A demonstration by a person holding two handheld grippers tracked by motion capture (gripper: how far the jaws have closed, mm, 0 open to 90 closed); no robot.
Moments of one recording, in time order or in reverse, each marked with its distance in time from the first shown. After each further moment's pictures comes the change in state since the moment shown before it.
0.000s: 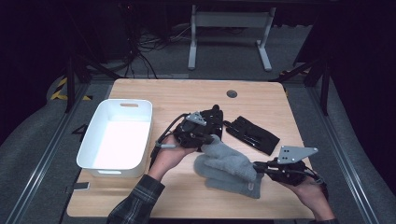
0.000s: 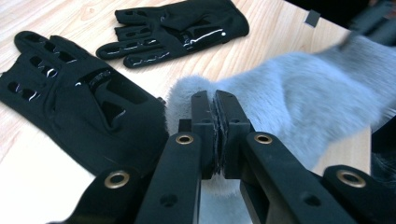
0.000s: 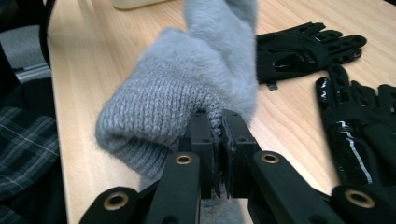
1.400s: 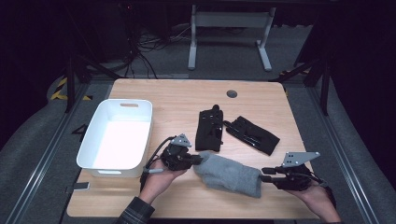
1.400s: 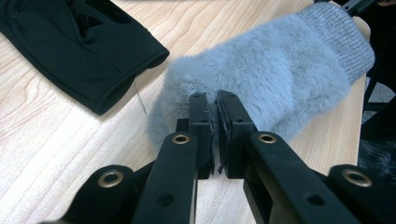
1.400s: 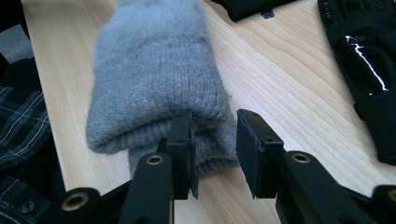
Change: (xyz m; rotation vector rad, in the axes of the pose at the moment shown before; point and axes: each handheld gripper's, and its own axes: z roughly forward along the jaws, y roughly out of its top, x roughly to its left) left arm -0.012 -0.068 0.004 -0.007 -0.012 -0.125; right arm -0.010 -0.045 0.001 0.094 0.014 0.161
